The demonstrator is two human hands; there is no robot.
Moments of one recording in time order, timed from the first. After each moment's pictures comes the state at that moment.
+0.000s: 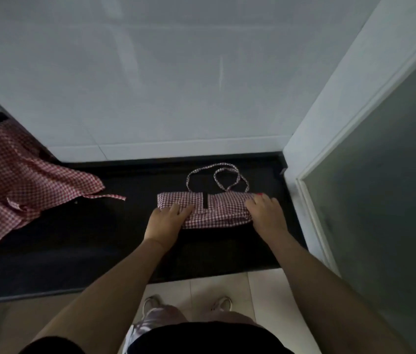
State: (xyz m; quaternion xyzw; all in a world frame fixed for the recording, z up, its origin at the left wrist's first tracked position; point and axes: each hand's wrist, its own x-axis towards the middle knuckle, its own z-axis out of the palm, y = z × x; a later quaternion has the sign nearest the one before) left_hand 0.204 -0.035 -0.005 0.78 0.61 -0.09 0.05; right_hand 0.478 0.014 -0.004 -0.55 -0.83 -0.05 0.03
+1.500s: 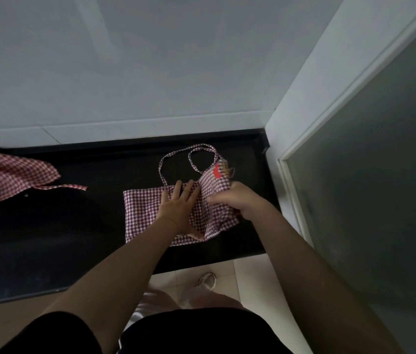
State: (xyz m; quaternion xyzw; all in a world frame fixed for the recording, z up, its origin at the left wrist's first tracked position) left_hand 0.293 0.011 -0.056 0.78 0.57 -0.19 0.19; right_hand 0.466 0.044 0.030 -0.67 -0.39 0.63 0.07
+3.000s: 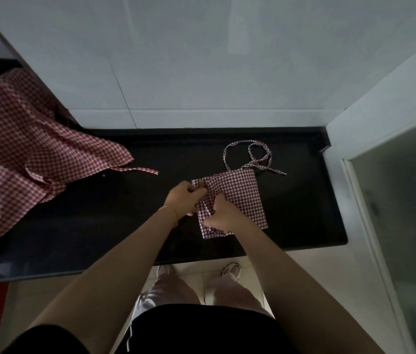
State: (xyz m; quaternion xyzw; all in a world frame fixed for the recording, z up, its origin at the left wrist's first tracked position) left_hand 0.125 -0.015 -0.032 0.40 0.71 0.15 0.57; right_hand 0.268 -0.021 -0.011 -0.63 -0.58 0.49 -0.13
